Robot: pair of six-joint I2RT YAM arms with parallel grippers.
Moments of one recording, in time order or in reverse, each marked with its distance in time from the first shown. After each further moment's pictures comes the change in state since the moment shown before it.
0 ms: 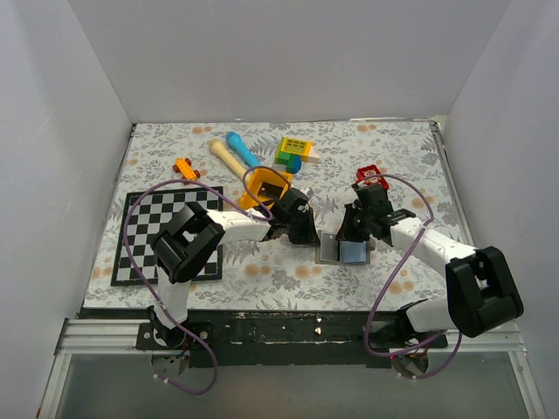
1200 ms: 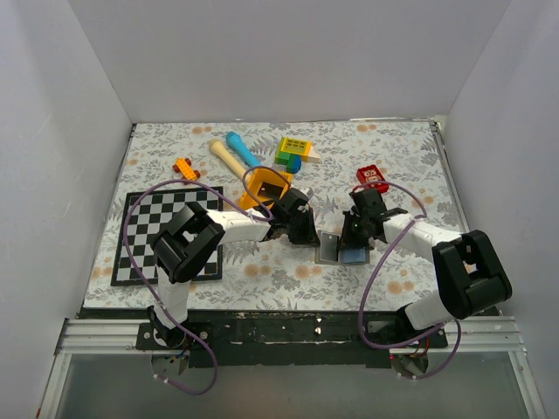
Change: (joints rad) left arm 0.000 0.000 -0.001 0.002 0.000 0.000; right arm 0.002 0.098 -0.001 -0.042 0.021 0.003
